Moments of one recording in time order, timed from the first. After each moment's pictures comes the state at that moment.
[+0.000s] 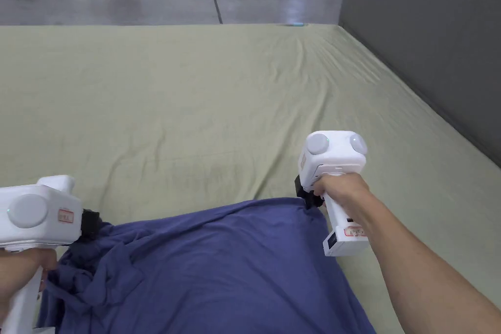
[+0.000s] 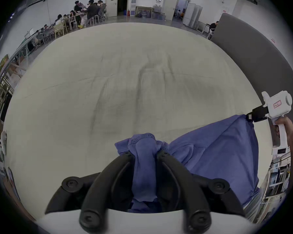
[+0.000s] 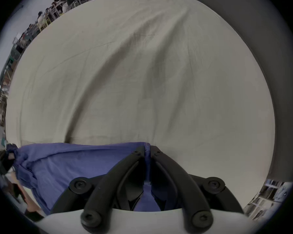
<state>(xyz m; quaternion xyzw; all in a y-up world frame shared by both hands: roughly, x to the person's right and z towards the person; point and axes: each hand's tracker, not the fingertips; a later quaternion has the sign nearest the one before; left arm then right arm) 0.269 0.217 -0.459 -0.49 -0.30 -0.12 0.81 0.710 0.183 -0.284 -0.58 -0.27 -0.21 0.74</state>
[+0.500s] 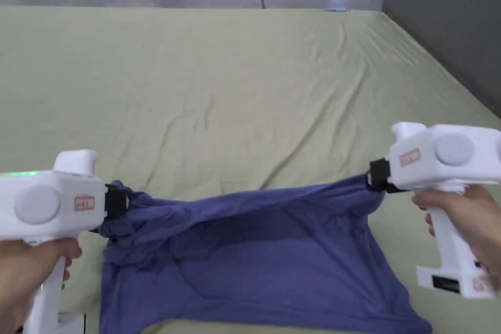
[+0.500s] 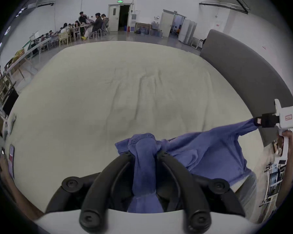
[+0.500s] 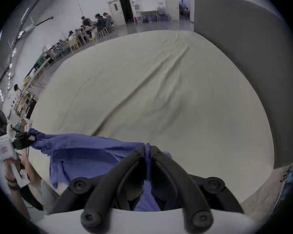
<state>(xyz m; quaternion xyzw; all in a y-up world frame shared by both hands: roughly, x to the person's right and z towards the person) 0.141 0.271 -0.313 -0.43 -0.31 -0.07 0.85 0.573 0.300 -0.062 -0.44 -0.20 -0.18 0.86</state>
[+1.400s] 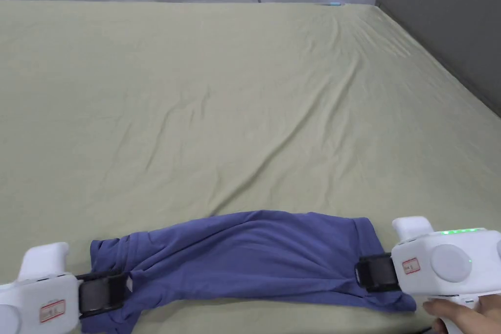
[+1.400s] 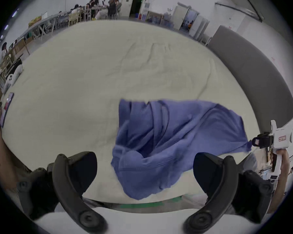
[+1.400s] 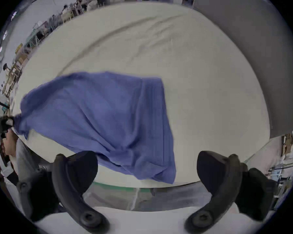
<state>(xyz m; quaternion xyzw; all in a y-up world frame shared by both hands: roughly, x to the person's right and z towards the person) 0.064 0.223 -0.223 -0.47 -0.29 -0.03 0.83 0.508 0.228 0.026 -0.51 -0.23 -0.14 0.81</state>
